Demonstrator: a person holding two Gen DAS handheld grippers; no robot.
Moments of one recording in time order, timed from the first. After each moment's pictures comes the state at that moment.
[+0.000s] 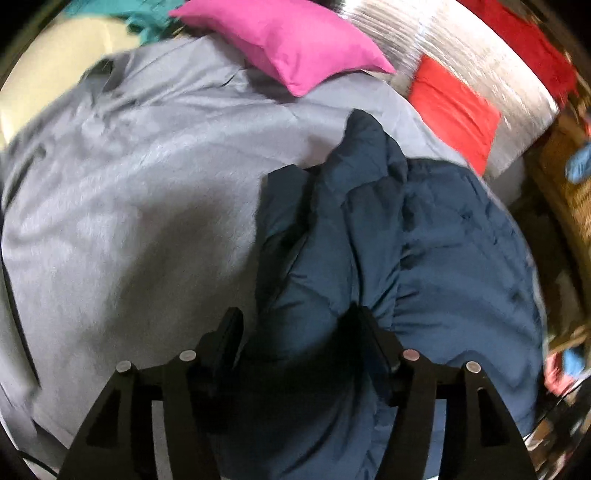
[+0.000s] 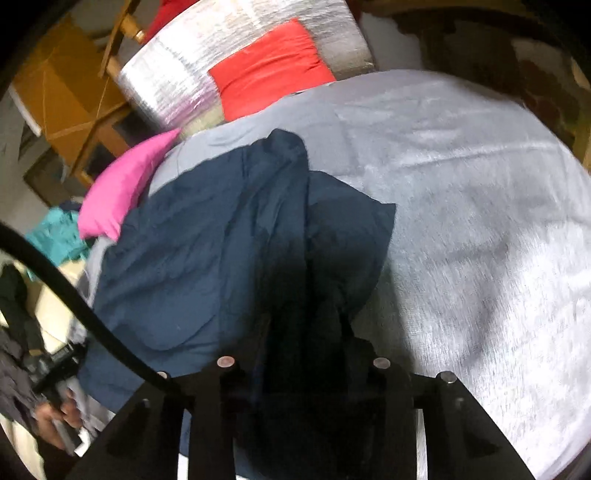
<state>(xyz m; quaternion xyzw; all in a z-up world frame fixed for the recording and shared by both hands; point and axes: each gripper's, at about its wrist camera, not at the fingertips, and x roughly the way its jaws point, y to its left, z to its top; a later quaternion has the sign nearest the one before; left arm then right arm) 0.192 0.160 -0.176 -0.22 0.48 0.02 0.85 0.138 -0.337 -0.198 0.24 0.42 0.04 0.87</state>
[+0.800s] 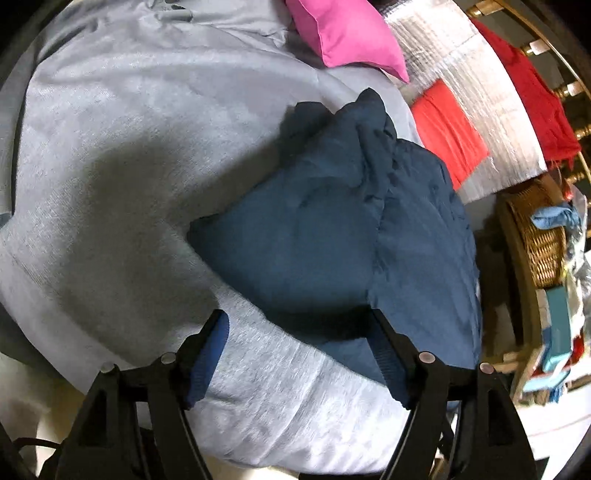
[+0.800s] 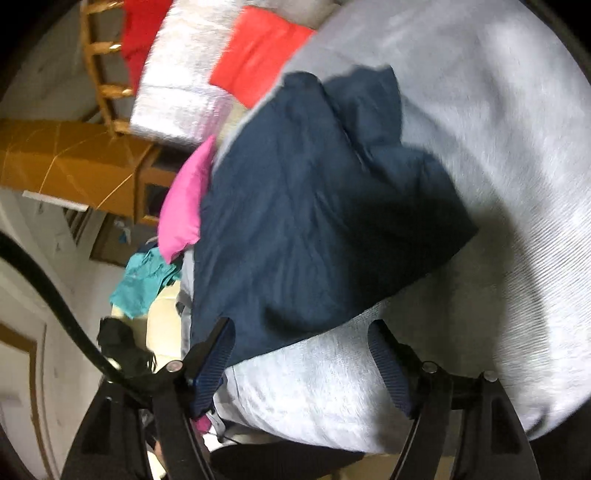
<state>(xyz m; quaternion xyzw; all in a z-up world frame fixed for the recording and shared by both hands) 0.119 0.161 -0.192 -0.36 0.48 -0.02 0.80 0.083 -0.308 -0.236 0.47 0.42 0.14 0.76</state>
